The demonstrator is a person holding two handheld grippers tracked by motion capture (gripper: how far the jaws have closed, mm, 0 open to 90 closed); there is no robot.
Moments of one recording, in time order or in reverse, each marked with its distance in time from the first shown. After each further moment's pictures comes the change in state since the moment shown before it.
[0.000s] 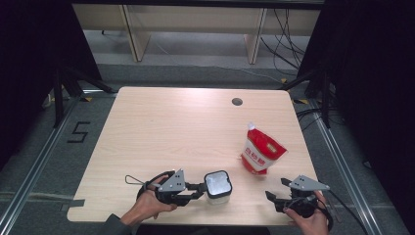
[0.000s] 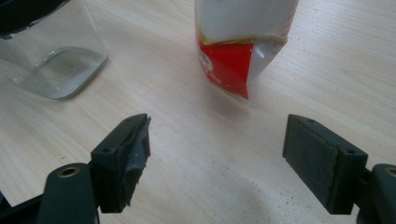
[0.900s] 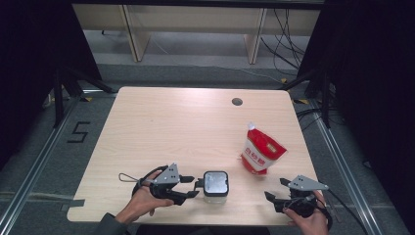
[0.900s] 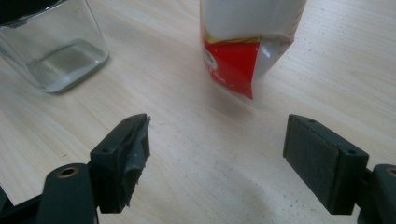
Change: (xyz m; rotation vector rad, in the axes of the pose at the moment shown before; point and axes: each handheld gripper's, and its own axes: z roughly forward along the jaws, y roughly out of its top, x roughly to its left) left arm 0.012 -0.001 -0.014 -0.001 0.031 -0.124; right arm 0.000 0.000 0.001 0.021 0.022 0.001
